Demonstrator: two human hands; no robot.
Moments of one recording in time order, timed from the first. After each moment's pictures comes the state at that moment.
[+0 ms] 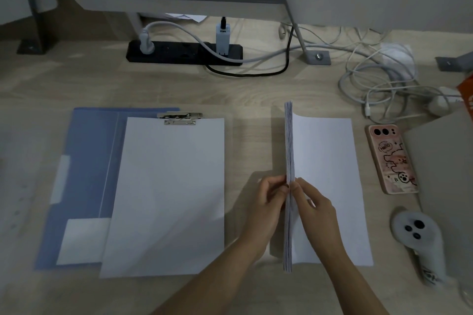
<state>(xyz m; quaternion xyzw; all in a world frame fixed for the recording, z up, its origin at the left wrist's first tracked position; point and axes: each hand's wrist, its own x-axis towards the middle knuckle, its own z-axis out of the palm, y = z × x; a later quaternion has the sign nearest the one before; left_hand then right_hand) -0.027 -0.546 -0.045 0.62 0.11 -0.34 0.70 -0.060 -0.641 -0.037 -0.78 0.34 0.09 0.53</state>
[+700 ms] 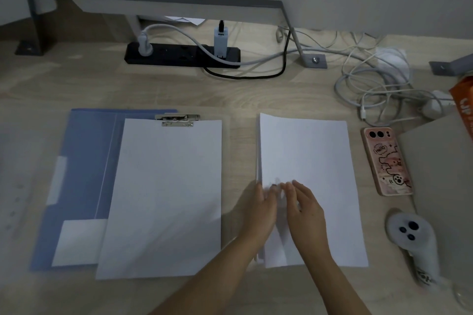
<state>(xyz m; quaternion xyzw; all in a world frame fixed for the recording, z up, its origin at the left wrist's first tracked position) -0.021 -0.558 -0.059 0.73 0.18 -0.38 0.54 -0.060 -0.630 -0.056 -0.86 0.32 0.06 0.40</state>
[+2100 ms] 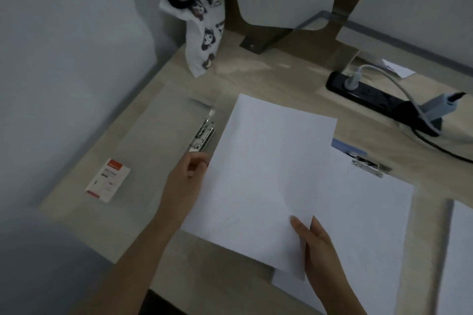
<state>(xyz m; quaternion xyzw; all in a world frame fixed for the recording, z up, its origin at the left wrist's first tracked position) 0.026 -0.096 -0.040 0.80 0.29 -0.01 0.52 -0.001 -0.333 -0.041 -0.55 0.27 0.25 0.75</state>
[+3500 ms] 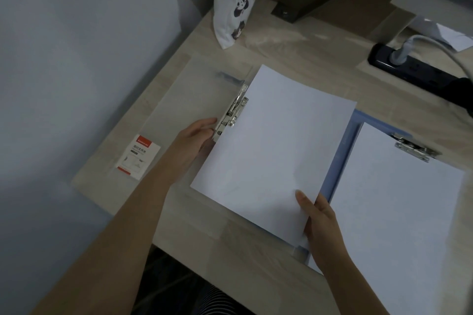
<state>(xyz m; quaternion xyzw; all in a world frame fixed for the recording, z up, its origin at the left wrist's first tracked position) 0.041 -0.028 -0.050 0.69 0.31 -0.14 0.63 -0.008 -0.283 -0.069 -0.62 0.28 0.26 0.68</state>
